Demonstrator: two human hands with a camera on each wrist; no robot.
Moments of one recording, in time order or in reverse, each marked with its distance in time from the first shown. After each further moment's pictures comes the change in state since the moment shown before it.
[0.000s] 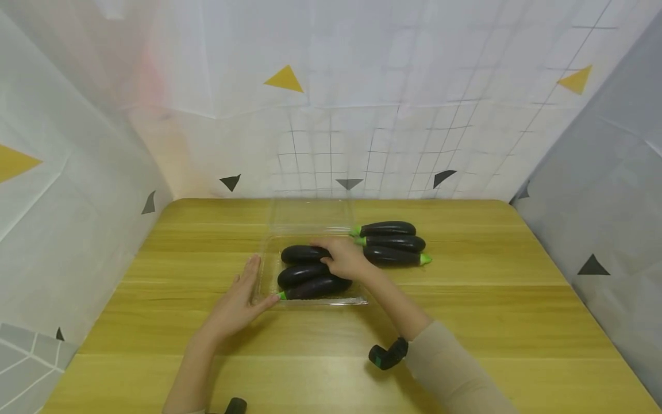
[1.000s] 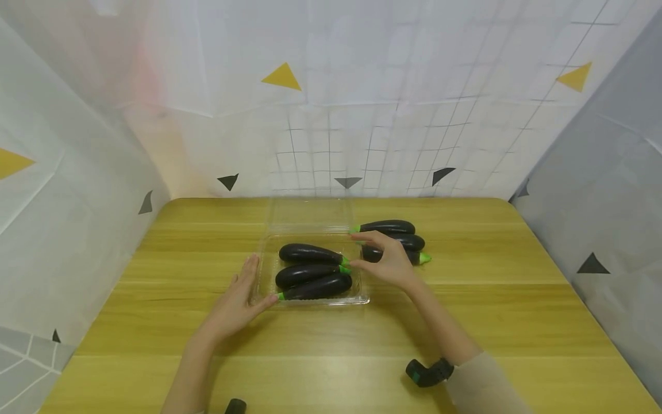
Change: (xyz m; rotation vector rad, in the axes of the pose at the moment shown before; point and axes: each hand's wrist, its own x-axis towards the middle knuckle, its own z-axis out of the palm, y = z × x) left_hand -0.001 -0.001 -0.002 -0.009 0.000 -0.001; right_hand -0.075 0.038 -0.028 0.478 0.385 -0.007
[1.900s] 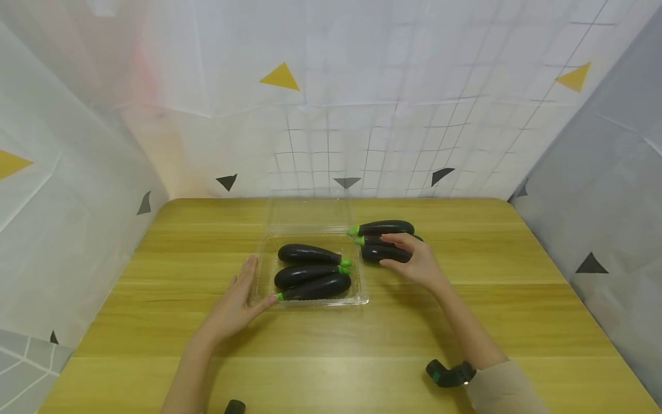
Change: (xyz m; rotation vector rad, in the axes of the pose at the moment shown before) left_hand 0.001 -0.001 0.001 -0.010 0.001 0.004; right_hand -0.023 0.035 -0.045 -0.094 0.050 0.018
